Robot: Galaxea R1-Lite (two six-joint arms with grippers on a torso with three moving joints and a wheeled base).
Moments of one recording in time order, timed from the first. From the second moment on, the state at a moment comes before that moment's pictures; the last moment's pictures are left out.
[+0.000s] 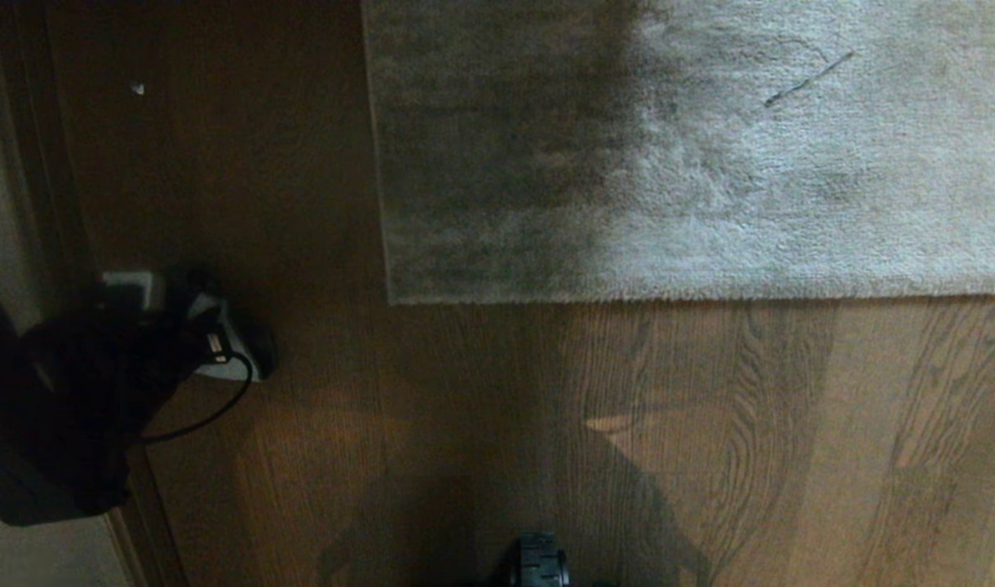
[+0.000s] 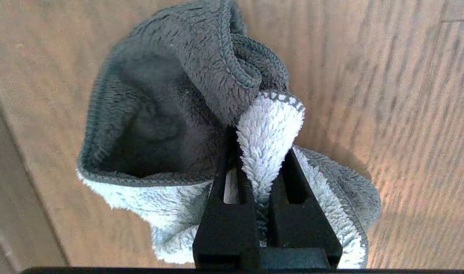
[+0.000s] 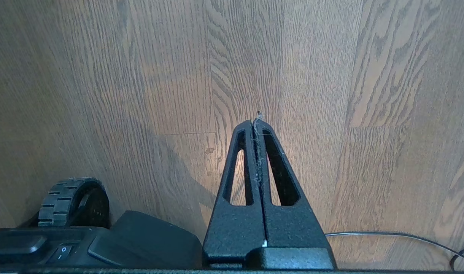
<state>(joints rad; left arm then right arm) 0.23 2.11 -0.58 -1.52 -0.07 0.02 0.00 0.00 0.00 0.00 -0.02 0.02</state>
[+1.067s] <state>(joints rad) 0.22 1.88 -0.36 -1.52 -0.08 0.02 0.00 0.00 0.00 0.00 -0.02 0.02</state>
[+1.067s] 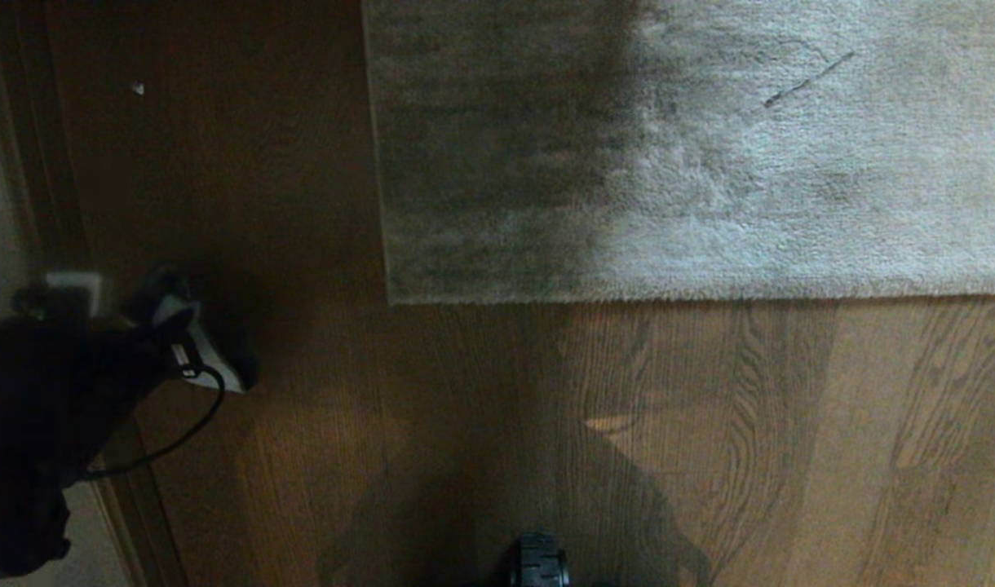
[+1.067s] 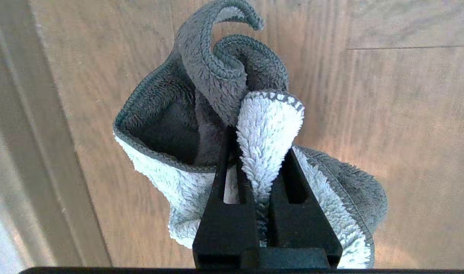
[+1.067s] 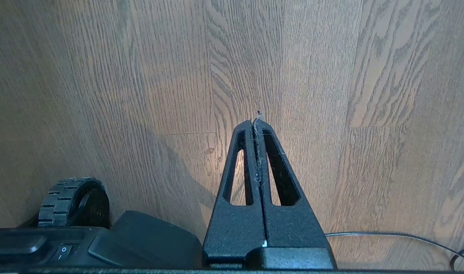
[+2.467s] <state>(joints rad) 0.04 1.46 -0.01 -1.12 -0.20 0.05 0.00 0.00 0.00 0.00 -0.02 0.02</state>
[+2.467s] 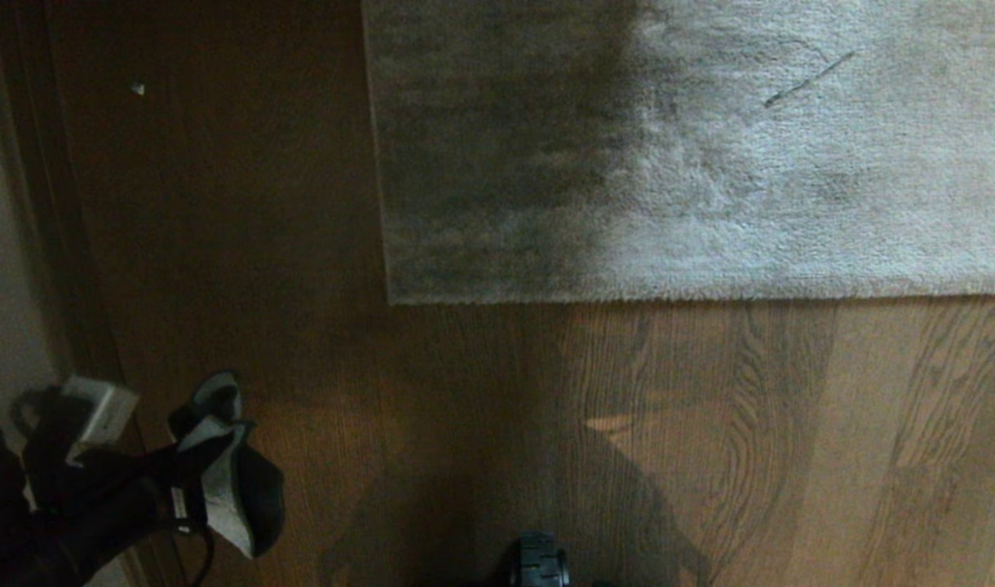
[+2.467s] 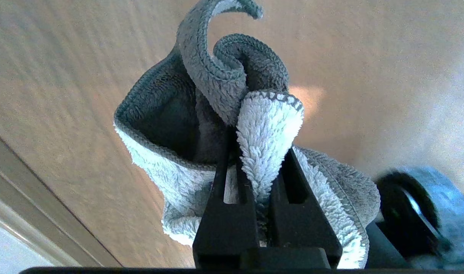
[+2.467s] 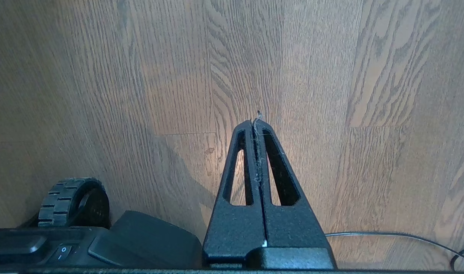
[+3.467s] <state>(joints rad) -0.03 1.04 0.00 -0.59 -0.21 0.05 0.00 0.00 0.00 0.00 -0.02 0.02</state>
